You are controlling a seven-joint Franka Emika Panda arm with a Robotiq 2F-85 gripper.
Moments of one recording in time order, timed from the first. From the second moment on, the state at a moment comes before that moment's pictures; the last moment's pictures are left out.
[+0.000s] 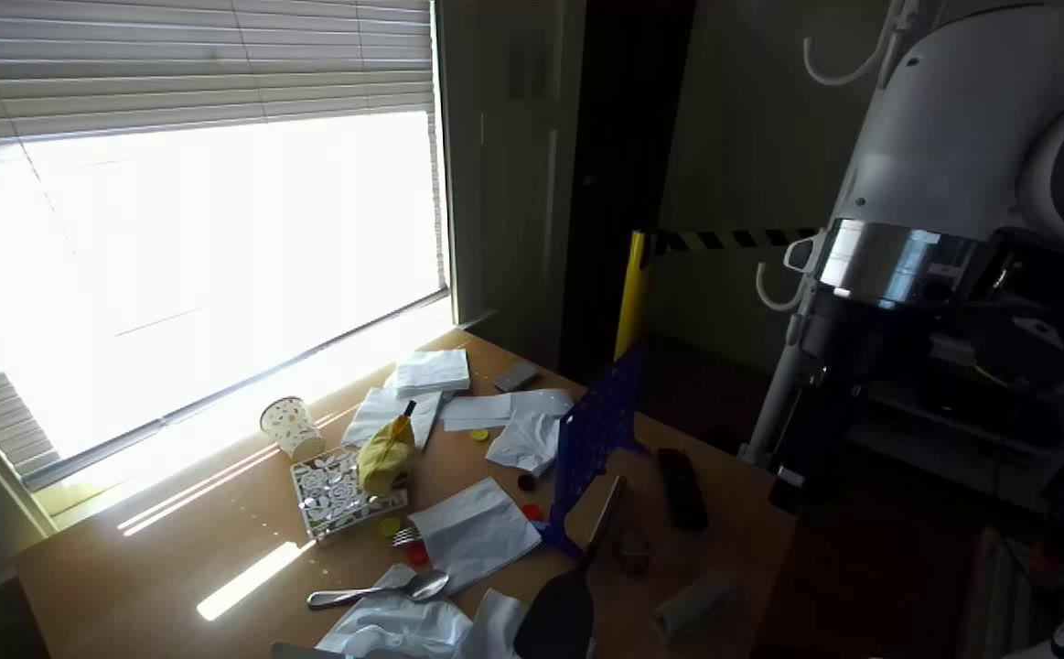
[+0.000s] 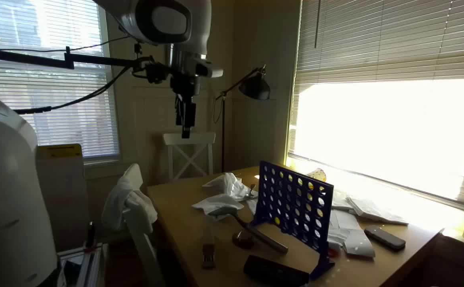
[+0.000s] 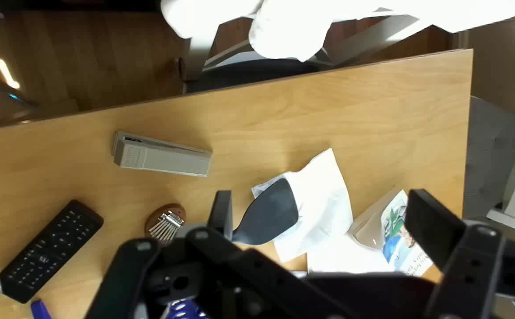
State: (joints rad) arm 0.24 -0.61 0.21 -2.56 0.41 2.01 0.29
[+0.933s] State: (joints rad) arm 0.14 -0.61 0.26 -2.58 0.18 2.01 0.35
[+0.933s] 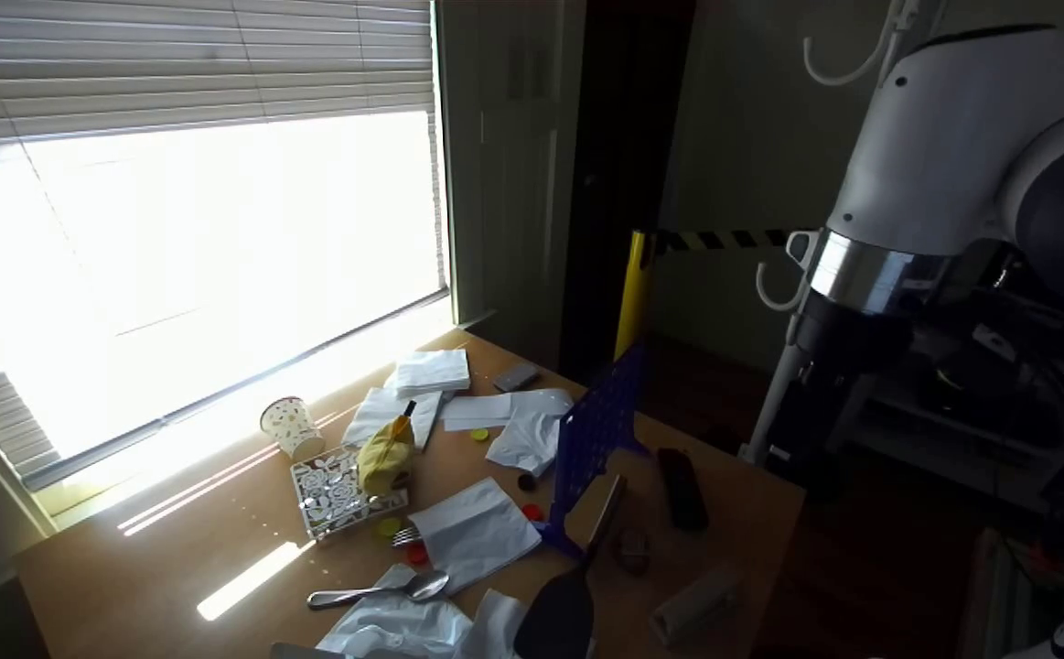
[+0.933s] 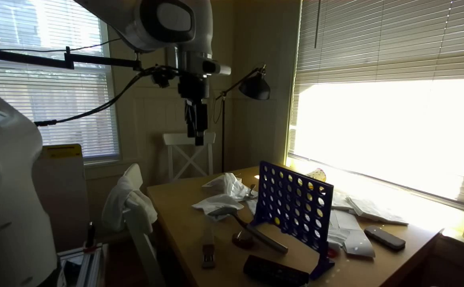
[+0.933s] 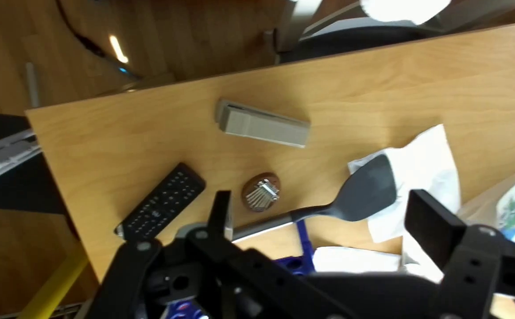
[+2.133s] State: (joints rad) arm 0.05 -0.55 0.15 -2.75 0.04 2.20 0.28
